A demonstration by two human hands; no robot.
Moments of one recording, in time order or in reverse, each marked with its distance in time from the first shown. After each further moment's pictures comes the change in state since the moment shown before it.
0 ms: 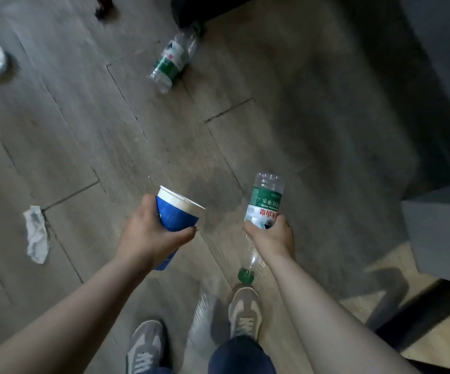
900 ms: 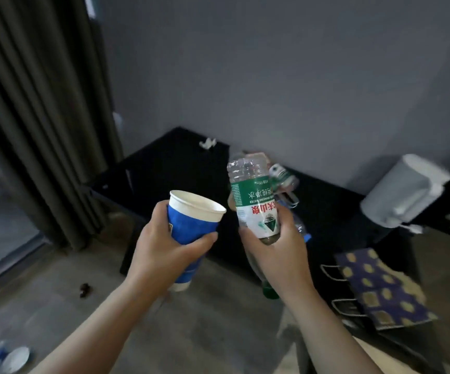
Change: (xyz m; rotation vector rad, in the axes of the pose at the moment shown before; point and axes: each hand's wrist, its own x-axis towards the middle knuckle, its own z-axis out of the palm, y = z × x) left_hand -0.443 0.401 -0.402 -0.322 -0.044 1.054; right_hand -0.593 -0.161 -0.476 0.622 0.636 -0.891
